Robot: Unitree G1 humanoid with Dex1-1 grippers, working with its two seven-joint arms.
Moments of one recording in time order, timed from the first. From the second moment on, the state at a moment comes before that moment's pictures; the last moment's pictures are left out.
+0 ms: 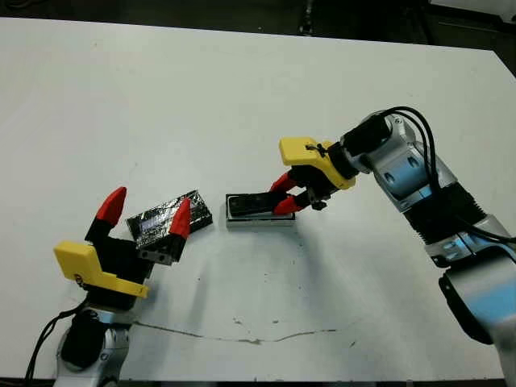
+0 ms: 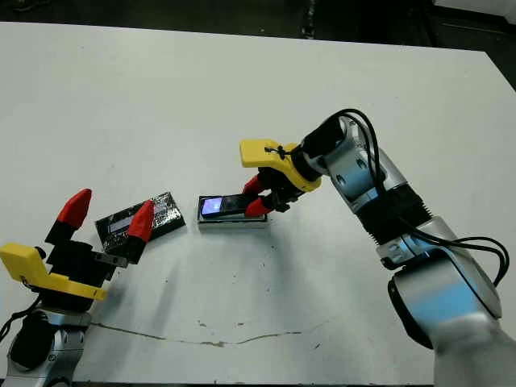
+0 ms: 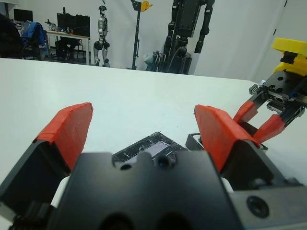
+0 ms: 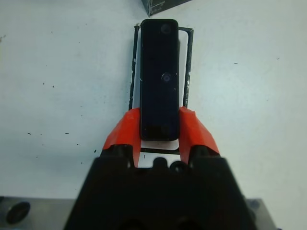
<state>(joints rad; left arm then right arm) 0.32 0.17 0.02 -0.48 -0.29 -0.06 -0.22 -0.96 -0.48 0.54 0.39 -0.09 0.36 1.44</state>
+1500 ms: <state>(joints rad) 0.35 0.15 0.01 -0.48 -0.27 -0.08 -0.21 -0.98 -0.57 0.60 0.16 -0.23 0.47 1.45</state>
